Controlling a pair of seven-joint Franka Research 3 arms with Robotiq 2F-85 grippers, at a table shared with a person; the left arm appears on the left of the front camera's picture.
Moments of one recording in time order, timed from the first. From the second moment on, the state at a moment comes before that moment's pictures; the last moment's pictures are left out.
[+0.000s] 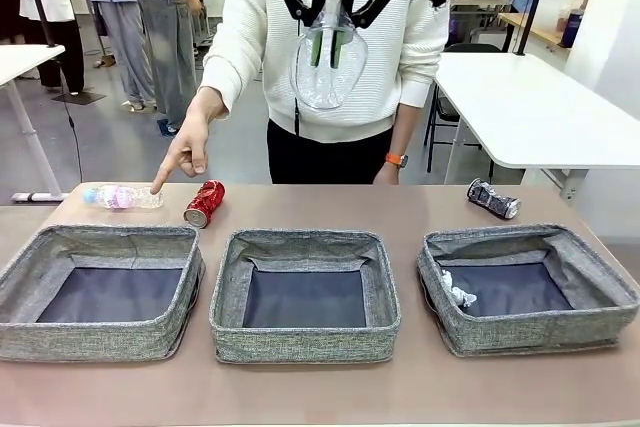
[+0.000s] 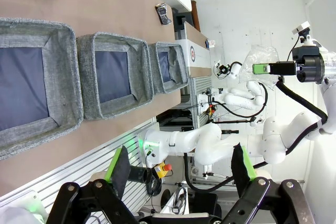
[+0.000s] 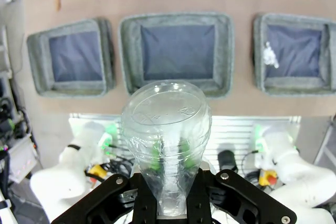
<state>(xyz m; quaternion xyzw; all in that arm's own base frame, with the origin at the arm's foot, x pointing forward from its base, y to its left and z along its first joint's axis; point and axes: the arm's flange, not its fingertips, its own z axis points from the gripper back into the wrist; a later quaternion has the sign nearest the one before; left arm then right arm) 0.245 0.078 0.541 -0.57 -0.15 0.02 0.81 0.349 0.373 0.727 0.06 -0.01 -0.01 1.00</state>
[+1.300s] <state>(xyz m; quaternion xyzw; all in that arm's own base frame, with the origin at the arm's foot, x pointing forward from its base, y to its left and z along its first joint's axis) 0.209 0.190 0.518 -0.48 -0.15 0.10 0.86 0.388 0.634 0.506 0.23 0.00 0.47 0.85</state>
